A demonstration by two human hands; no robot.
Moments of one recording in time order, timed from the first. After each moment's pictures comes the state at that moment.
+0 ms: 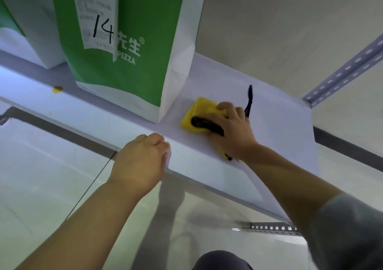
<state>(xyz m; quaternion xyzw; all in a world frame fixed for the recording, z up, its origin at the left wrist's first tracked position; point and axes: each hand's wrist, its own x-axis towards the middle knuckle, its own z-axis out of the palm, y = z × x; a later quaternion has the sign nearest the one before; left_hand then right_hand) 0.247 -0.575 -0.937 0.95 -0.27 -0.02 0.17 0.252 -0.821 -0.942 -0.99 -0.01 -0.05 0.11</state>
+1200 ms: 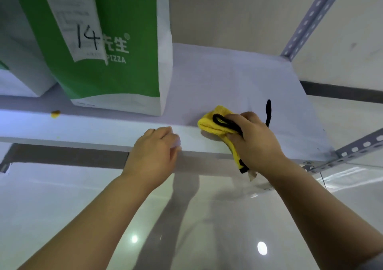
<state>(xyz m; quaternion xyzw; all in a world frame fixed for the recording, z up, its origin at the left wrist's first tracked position) 0.256 -0.545 -0.944 0.88 -0.42 0.03 0.22 0.148 -0.741 -0.918 -0.95 0.24 -0.07 0.19</state>
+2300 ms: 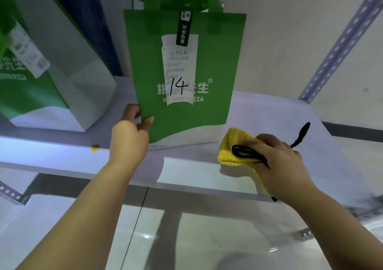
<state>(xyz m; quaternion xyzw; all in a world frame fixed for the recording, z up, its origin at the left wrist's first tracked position) 0.374 -0.508 -0.910 0.83 -0.17 0.08 0.53 0.174 -0.721 -0.896 -0.96 0.21 -0.11 0.12</state>
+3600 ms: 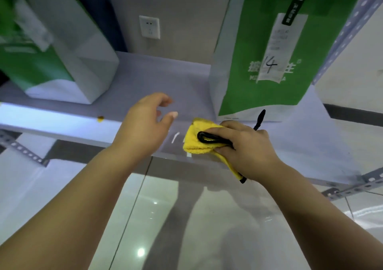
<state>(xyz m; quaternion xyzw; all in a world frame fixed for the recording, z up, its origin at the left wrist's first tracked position) 0.300 -0.507 -0.870 0.88 -0.26 0.00 0.41 0.179 -0.690 -0.887 -0.98 0.09 -0.07 0.16</state>
